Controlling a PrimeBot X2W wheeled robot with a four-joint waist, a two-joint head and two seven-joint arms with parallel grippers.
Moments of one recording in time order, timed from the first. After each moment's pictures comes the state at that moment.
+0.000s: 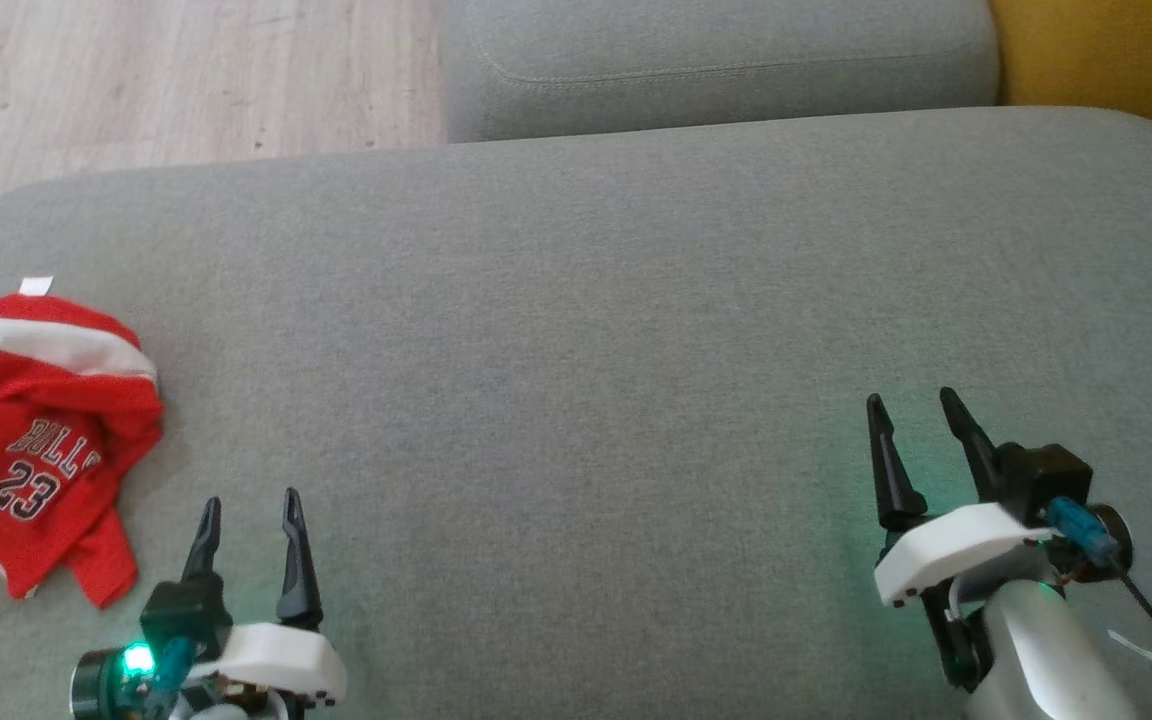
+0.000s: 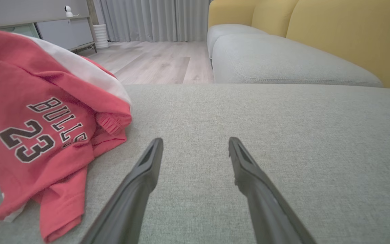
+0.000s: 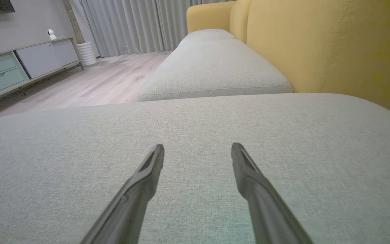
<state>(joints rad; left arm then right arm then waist) -0.10 0.05 -0.01 0.51 -0.10 0.01 -0.25 -0.23 -0.05 0.03 0.60 0.08 0.13 -0.25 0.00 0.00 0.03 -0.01</state>
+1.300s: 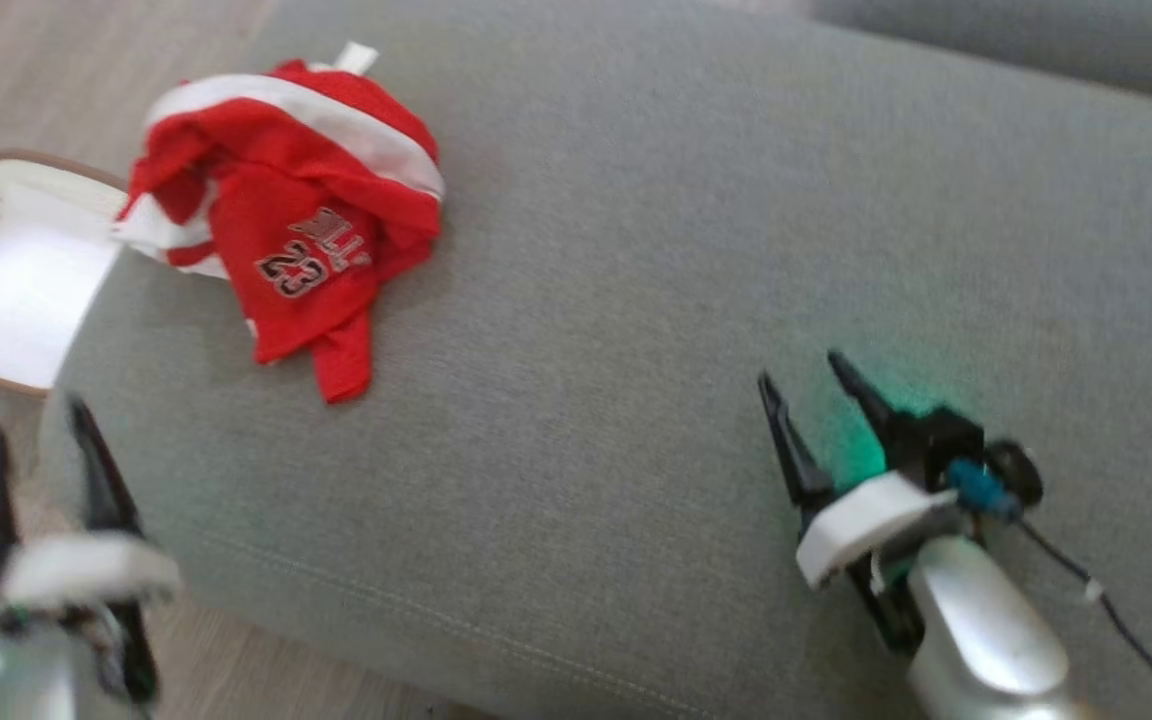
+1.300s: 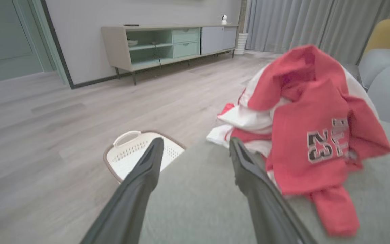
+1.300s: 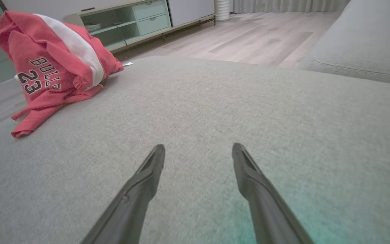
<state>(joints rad) -0.22 0.10 0.28 0.51 -0.17 -0.08 -0.25 -0.31 -0.05 0.26 0.62 0.09 0.13 -0.25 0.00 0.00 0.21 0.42</state>
